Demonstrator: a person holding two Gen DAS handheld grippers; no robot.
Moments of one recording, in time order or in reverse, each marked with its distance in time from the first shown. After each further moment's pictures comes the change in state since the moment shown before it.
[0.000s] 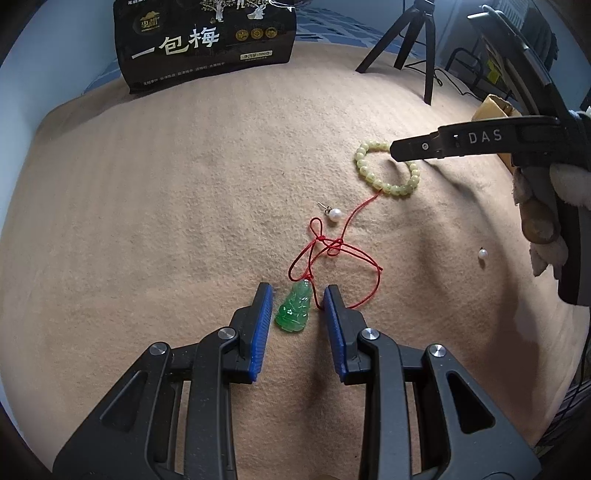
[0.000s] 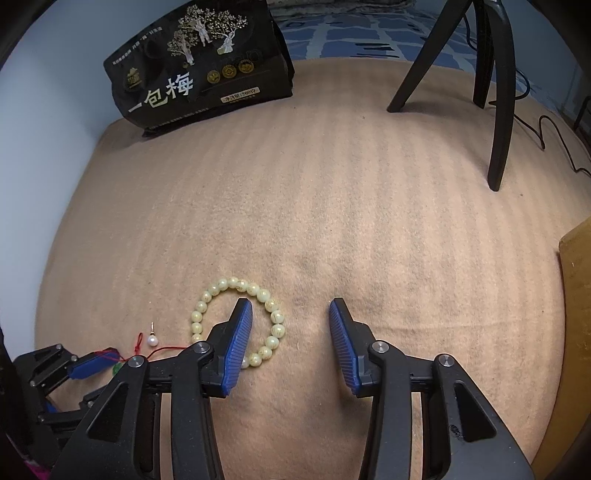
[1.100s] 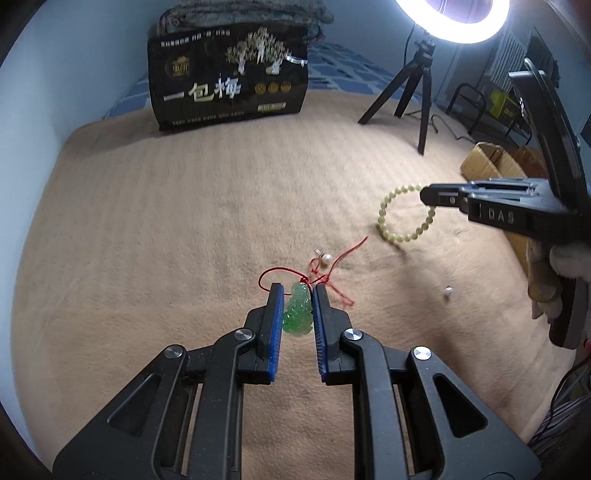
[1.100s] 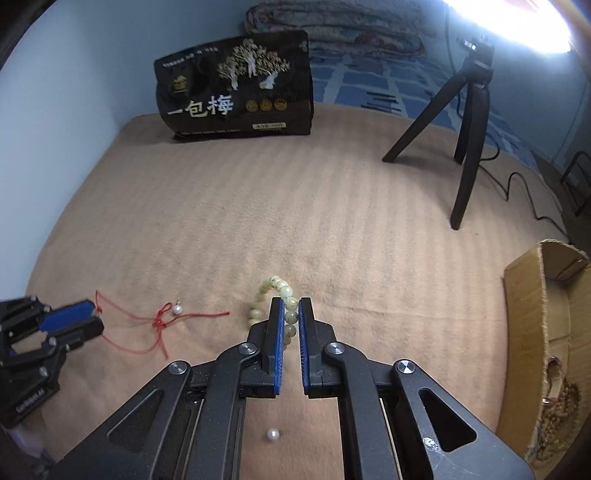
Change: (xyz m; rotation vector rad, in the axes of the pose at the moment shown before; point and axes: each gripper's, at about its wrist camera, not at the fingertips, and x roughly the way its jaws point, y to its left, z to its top) left arm -0.057 0.001 0.009 -0.050 -0.134 0.010; right arm -0.065 0.027 -0.025 -0.149 -0.108 -0.098
